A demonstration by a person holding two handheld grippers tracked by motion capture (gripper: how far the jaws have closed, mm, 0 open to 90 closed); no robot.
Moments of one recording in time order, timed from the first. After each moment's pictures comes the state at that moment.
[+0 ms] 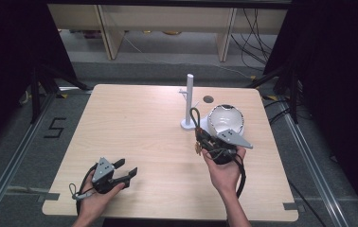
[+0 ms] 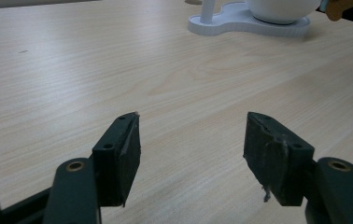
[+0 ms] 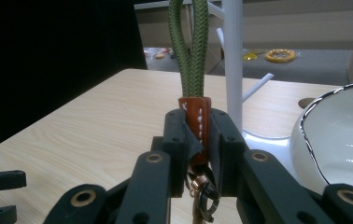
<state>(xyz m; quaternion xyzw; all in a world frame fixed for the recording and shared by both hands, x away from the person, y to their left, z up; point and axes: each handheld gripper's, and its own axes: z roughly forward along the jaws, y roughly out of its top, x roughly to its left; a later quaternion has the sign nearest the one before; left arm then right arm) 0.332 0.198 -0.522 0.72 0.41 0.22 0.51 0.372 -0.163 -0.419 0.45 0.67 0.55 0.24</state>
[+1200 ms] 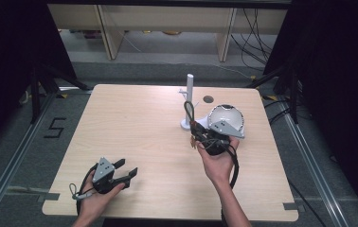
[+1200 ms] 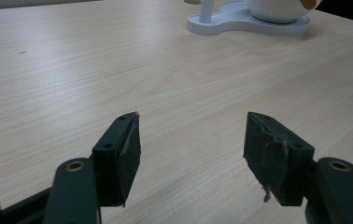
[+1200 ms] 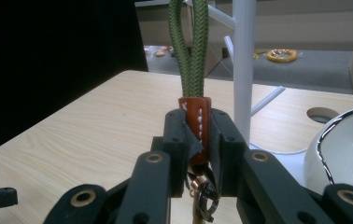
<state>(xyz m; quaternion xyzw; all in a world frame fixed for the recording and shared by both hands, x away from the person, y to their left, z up) 0.331 0.198 -0.522 0.72 0.41 0.22 0.51 0.394 -0.146 -0.411 0.45 0.67 0.54 0.23</state>
